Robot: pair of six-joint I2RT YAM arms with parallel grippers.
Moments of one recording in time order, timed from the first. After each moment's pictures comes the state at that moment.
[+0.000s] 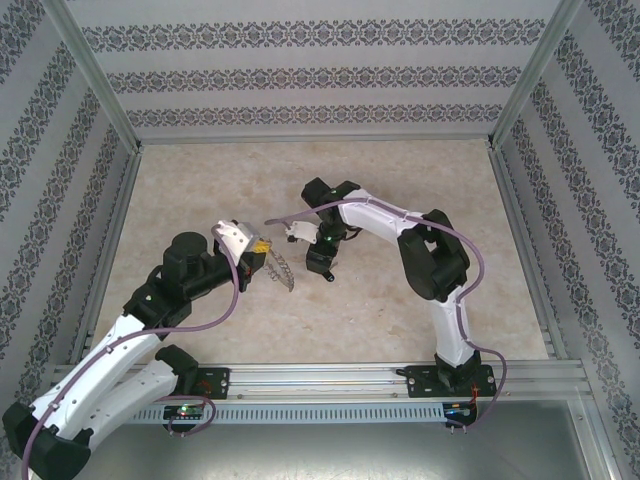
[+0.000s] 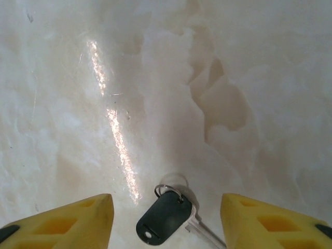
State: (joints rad) left arm -0.52 0.73 0.67 -0.29 0.27 0.07; right arm 0.66 2.11 1.64 -1.02 -0.34 -0.62
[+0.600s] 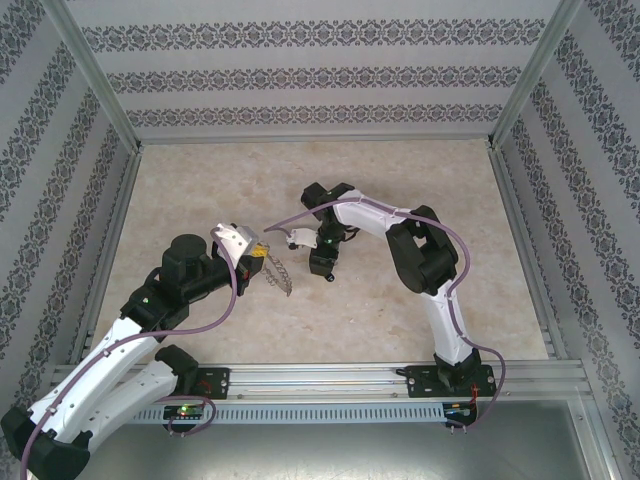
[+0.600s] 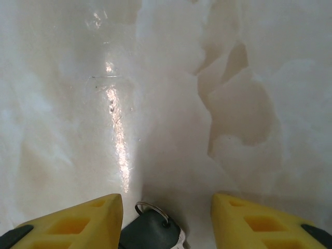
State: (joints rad) left arm -0.52 0.71 0.67 -0.35 0.27 0.07; right arm 0.64 2.21 1.69 -1.05 -0.35 -0.75
